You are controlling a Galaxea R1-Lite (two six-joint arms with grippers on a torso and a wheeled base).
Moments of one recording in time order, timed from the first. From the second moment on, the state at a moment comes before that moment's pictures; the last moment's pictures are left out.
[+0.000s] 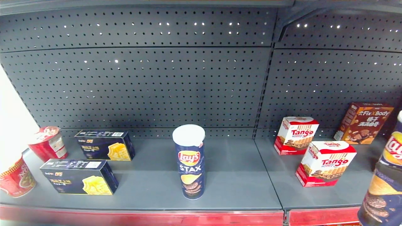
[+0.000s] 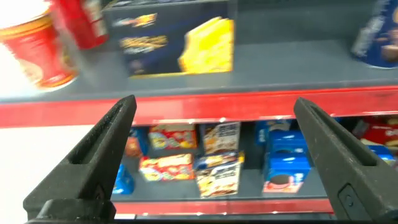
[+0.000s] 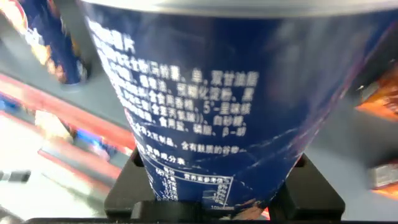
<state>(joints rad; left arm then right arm) 0.08 0.09 0.00 0.00 -0.05 0.05 0.34 0.80 -0.63 0.04 0.03 -0.09</state>
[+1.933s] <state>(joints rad) 0.08 0.09 0.00 0.00 -0.05 0.05 0.50 1.79 -0.92 -0.80 0.23 0.01</state>
